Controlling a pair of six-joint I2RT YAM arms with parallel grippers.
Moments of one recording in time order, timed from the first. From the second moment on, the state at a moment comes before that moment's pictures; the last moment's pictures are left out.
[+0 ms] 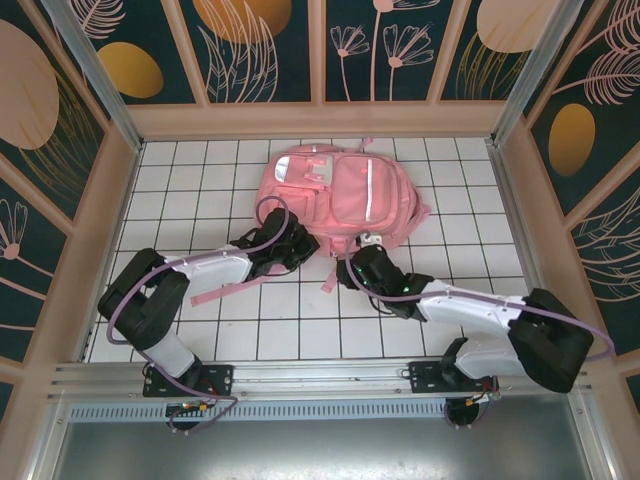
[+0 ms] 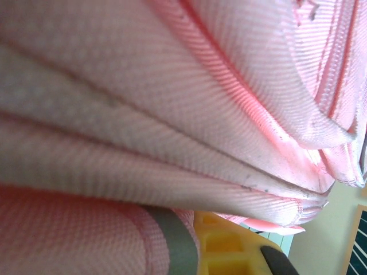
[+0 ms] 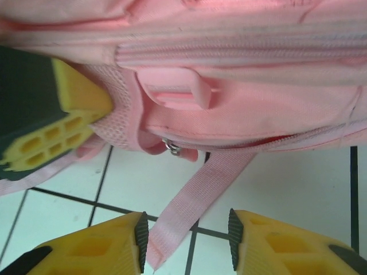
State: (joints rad) left arm -0.69 1.64 0.84 0.09 0.17 -1.29; right arm 0.91 1.28 0.56 0.00 0.26 0.69
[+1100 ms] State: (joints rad) left arm -0.66 1.84 1.01 0.09 0.18 -1.18; right arm 0.73 1.68 0.74 0.12 0.13 0.62
